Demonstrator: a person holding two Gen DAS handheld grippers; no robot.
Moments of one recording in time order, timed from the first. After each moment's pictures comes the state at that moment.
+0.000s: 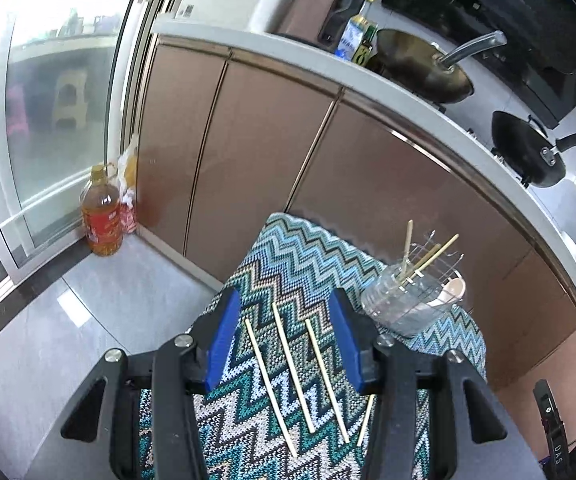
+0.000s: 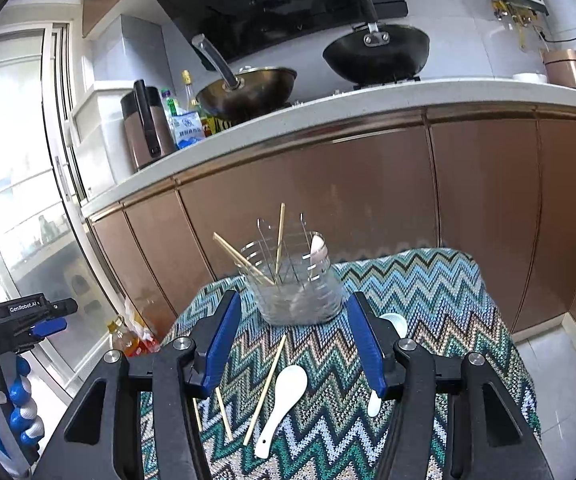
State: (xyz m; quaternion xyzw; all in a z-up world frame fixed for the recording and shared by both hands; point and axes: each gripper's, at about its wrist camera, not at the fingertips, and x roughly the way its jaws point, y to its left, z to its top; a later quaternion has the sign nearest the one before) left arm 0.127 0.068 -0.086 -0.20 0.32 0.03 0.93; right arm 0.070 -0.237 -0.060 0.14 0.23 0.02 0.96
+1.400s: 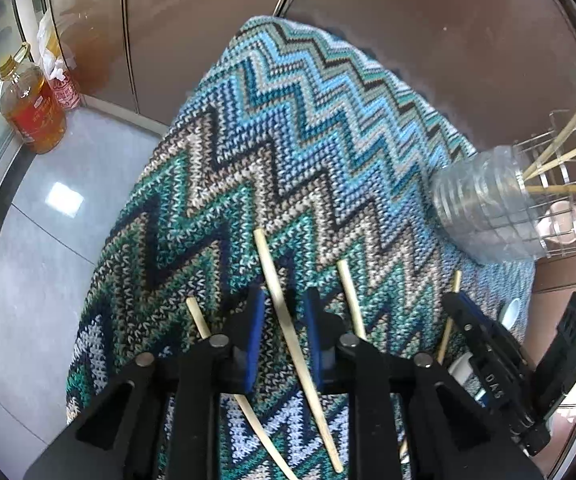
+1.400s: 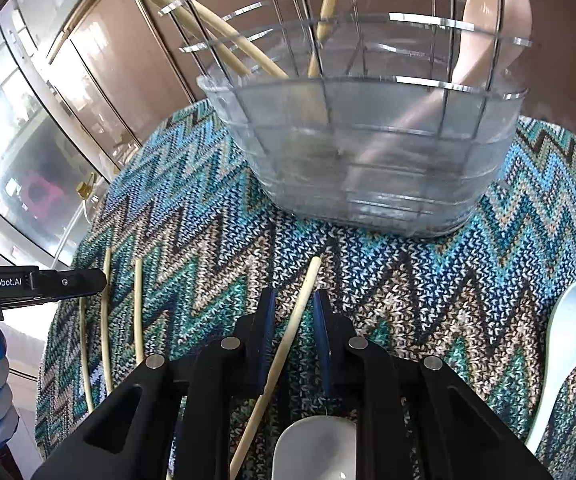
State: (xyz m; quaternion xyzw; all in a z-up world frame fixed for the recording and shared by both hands) left arm 0.313 0.043 -0.251 -0.18 0.61 -0.04 0.77; right arm 0.286 -0.158 -0.235 0.08 0.52 0.11 0.84
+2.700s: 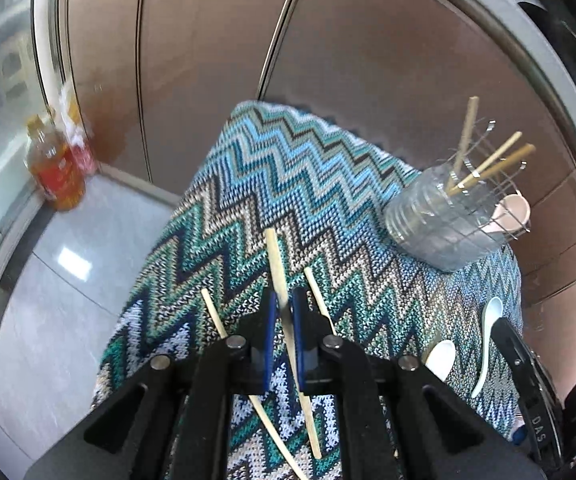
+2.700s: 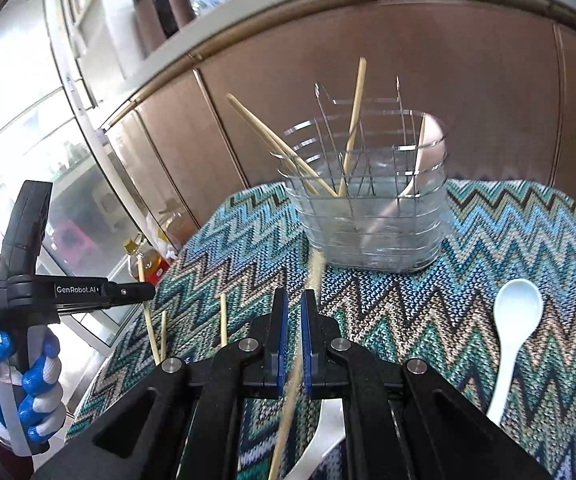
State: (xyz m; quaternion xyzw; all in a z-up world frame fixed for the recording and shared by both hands) left arm 0.247 0.032 -0.177 -0.14 0.48 -0.03 0.86; right arm 0.198 -0.172 -0.155 0.11 0.36 0.14 0.91
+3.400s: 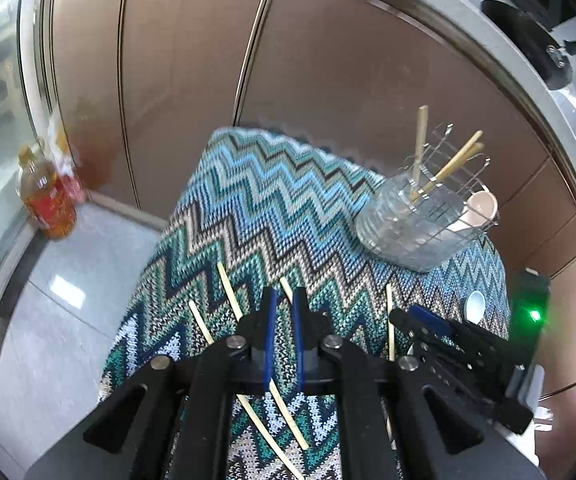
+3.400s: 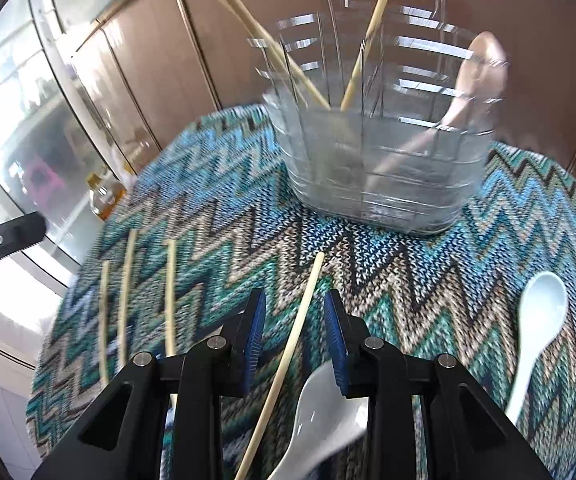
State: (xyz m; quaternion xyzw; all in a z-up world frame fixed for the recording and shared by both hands) left arm 0.242 0.025 -0.162 -0.13 0.47 -0.06 0.87; right arm 0.258 -0.149 -0.211 0.04 0.49 0.11 0.86
